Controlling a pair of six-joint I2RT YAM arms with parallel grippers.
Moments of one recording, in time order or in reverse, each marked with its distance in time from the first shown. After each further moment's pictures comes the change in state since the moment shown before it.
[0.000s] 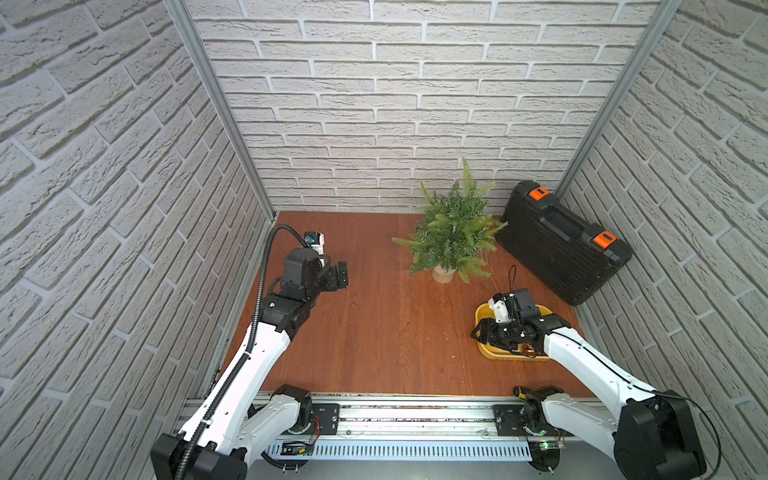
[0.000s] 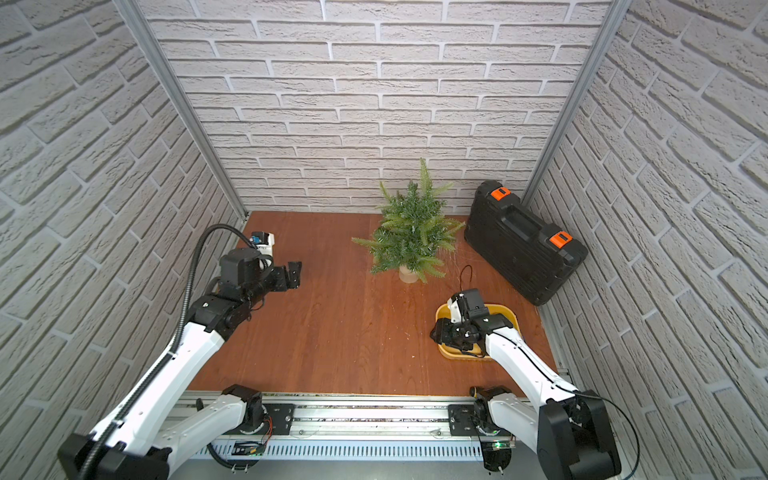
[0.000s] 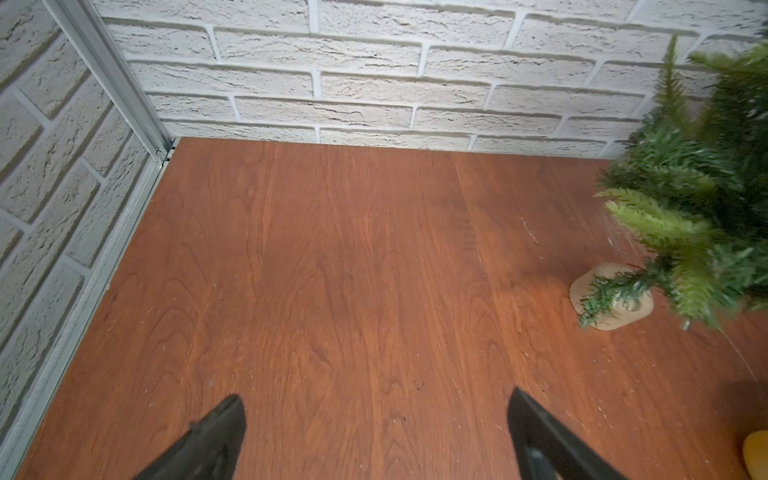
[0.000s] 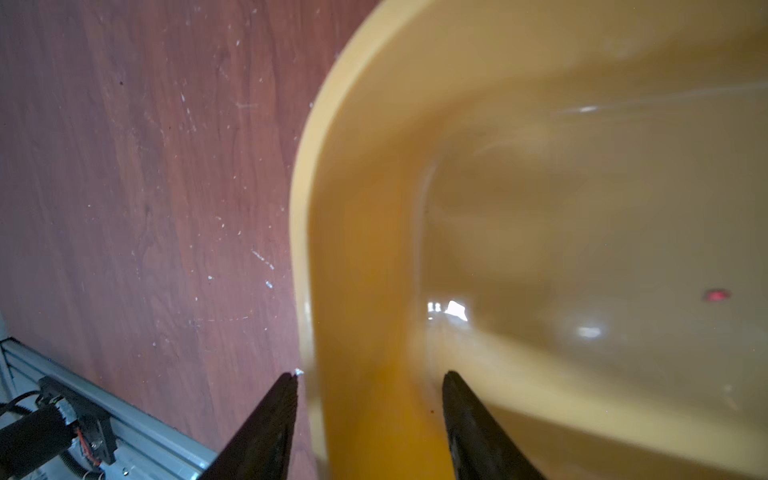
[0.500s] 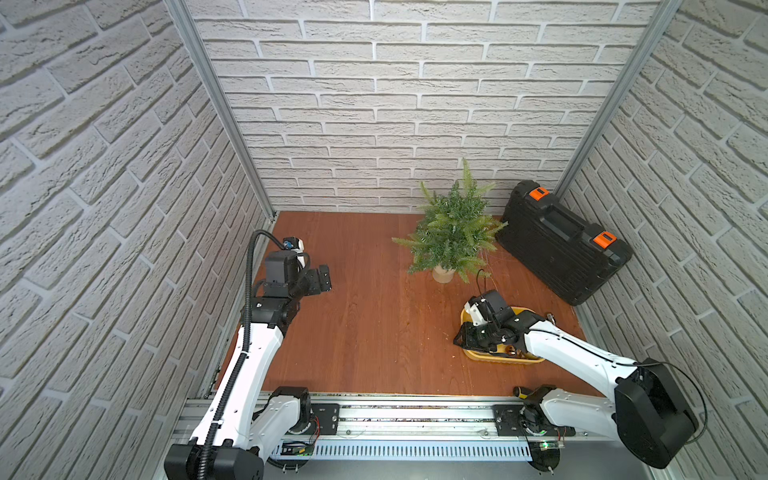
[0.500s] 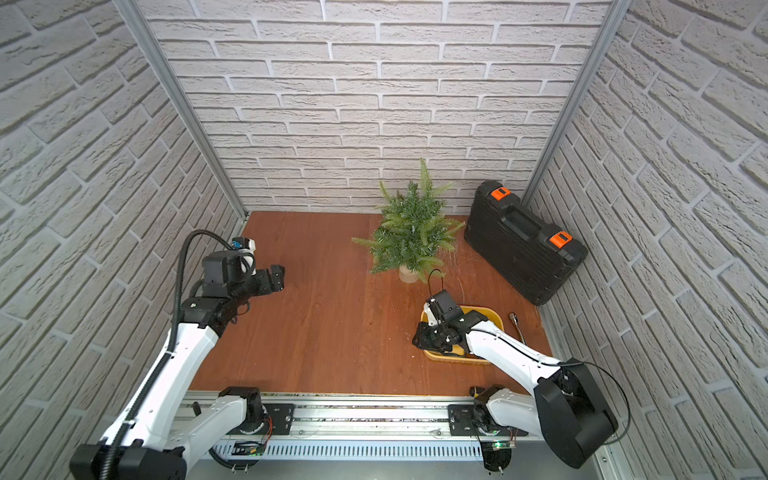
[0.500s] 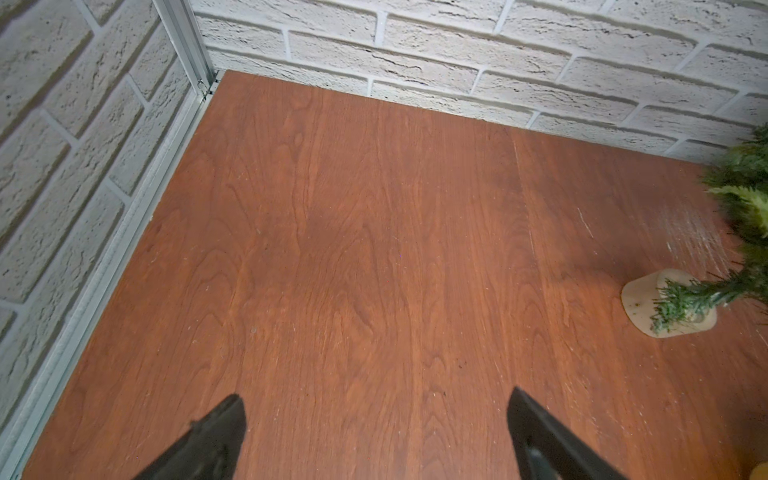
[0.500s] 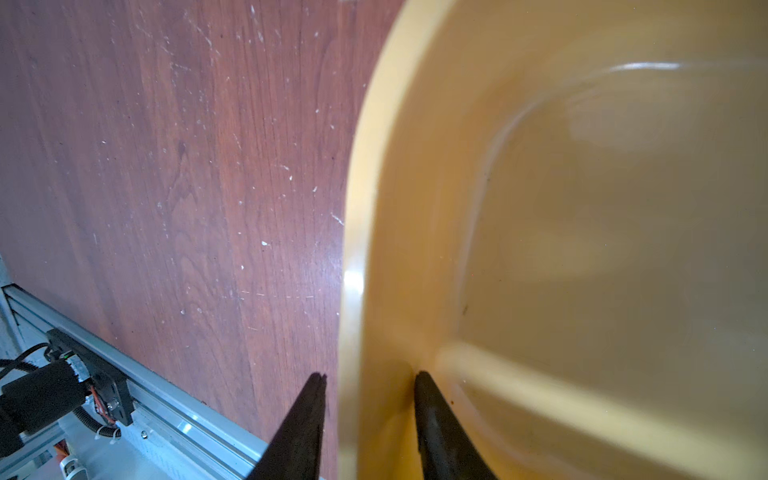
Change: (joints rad) left arm 0.212 0.003 -0.035 -0.060 0.141 -0.010; right arm 0.279 0.134 0.055 0.095 0.045 0.186
